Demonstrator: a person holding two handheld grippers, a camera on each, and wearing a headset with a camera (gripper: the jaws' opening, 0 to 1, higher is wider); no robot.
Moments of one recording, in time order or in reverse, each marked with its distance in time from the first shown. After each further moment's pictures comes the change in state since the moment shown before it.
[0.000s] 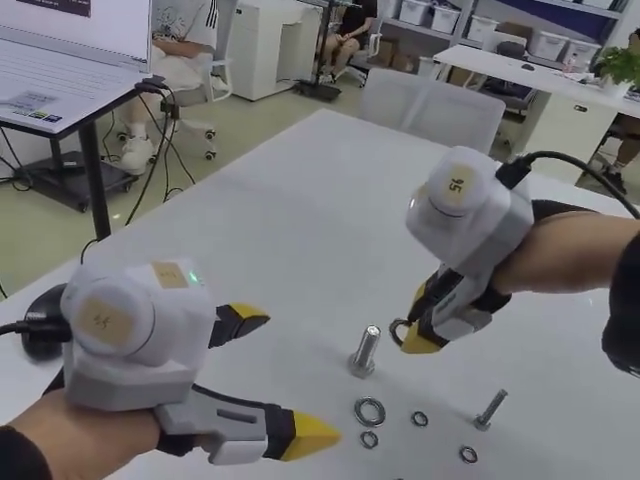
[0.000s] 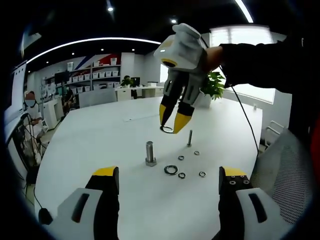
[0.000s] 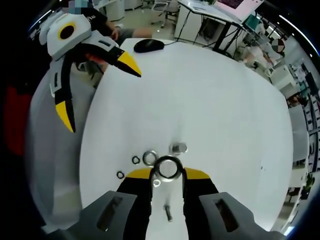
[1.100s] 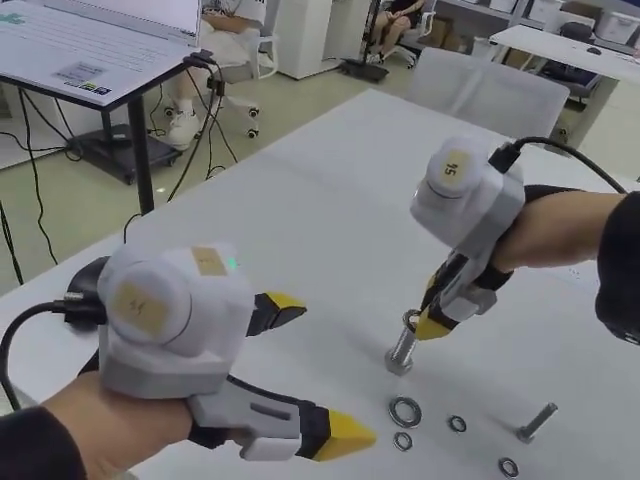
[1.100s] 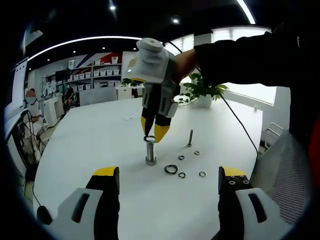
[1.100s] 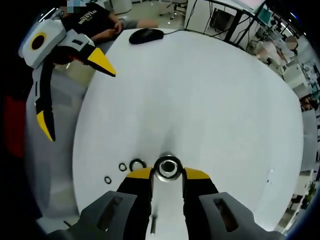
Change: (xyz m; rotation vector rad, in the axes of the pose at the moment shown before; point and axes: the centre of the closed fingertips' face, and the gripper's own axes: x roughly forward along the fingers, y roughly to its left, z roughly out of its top) left arm 0.002 0.002 -0.002 -0.019 0.003 0.001; right arm 0.043 -0.022 0.014 -0.035 0.074 0.108
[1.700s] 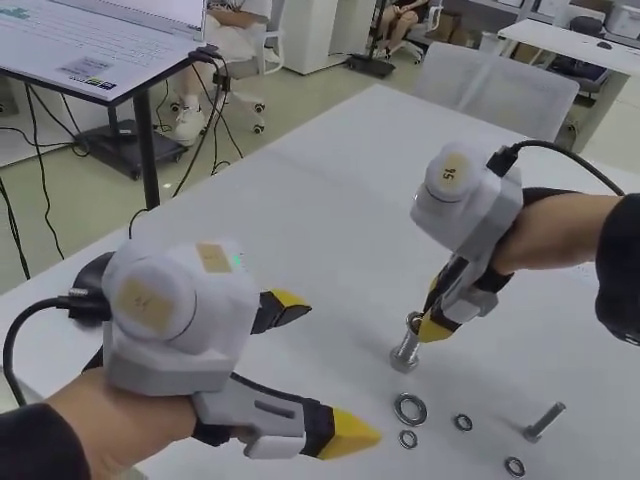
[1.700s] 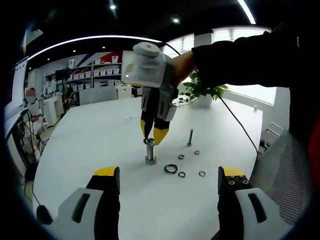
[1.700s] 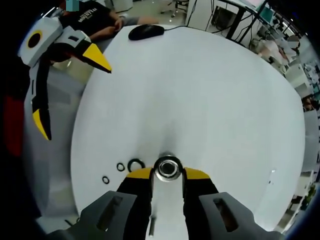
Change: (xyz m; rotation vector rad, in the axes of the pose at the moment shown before) left arm 0.000 0.001 -0.001 -0.004 0.003 -0.001; right arm 0.006 0.000 -0.003 -0.009 0.019 0.010
